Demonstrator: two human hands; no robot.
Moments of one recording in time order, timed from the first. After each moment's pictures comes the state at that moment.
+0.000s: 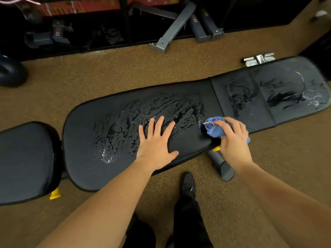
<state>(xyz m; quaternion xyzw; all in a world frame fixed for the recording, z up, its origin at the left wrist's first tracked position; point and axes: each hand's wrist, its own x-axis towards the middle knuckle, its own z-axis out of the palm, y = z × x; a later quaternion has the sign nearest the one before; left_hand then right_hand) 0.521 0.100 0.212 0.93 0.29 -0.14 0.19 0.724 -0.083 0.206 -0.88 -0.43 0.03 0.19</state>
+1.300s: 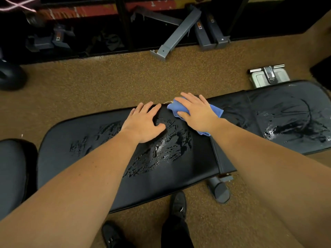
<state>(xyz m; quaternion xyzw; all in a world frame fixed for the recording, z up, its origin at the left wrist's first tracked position) 0.649 0.209 0.217 0.89 0.35 -0.16 0.23 0.850 0.097 0.204 -0.78 -0.59 0.22 0.05</state>
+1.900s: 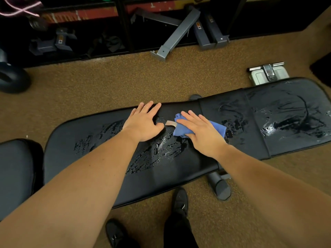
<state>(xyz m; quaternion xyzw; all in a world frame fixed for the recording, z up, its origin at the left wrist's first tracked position) 0.644 0.207 0.222 0.89 0.35 -0.18 0.24 0.816 0.025 0.203 -0.74 -0.62 0.21 0.11</state>
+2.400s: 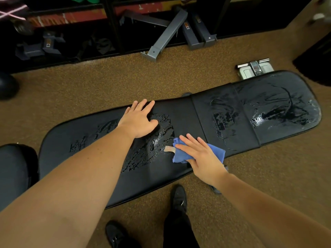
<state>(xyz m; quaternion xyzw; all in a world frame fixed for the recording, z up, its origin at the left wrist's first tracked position) 0.642 0.208 0.223 0.89 0.34 -0.19 0.24 0.756 -0.054 0.208 -0.75 -0.59 0.26 0.14</state>
